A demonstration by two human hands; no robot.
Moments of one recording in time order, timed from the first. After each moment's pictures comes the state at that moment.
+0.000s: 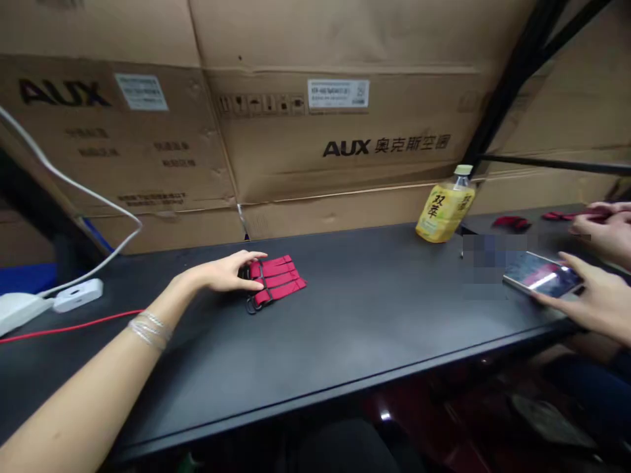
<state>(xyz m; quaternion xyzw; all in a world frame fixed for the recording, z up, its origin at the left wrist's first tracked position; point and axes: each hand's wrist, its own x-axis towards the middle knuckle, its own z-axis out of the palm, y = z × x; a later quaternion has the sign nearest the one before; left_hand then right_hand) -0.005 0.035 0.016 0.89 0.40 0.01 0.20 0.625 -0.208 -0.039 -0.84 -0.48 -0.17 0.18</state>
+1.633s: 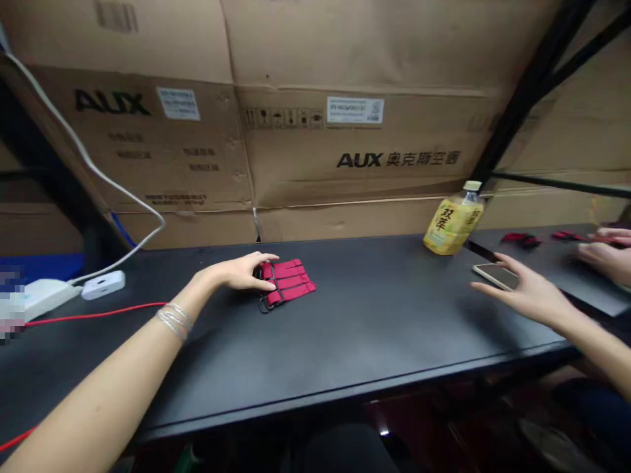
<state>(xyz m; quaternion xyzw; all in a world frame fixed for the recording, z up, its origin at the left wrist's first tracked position) -0.007 0.034 0.017 0.89 0.41 0.02 0.20 0.537 -0.150 -0.017 -0.82 -0.52 -0.13 0.21</state>
